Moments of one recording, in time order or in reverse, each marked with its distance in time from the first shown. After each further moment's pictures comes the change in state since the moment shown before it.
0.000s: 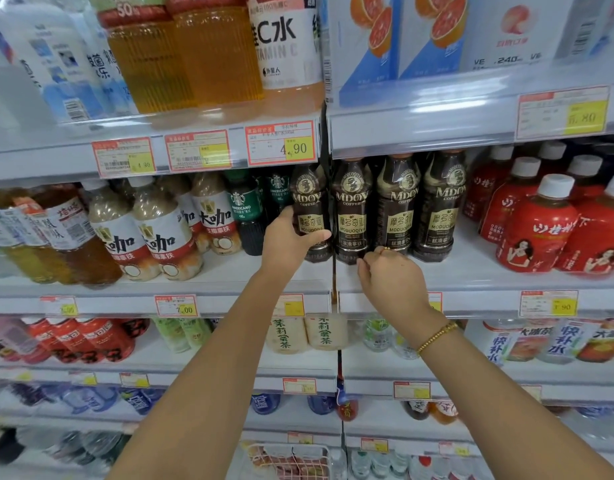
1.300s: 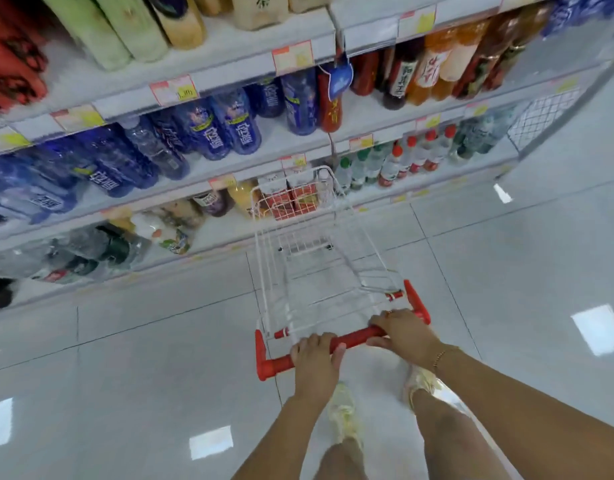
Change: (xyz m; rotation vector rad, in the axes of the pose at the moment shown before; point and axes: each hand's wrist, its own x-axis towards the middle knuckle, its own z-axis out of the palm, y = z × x) left_hand -0.609 -0.364 -0.055 0.563 -0.853 -0.225; right_hand -0.604 -0.195 0.066 0.192 -1.285 0.248
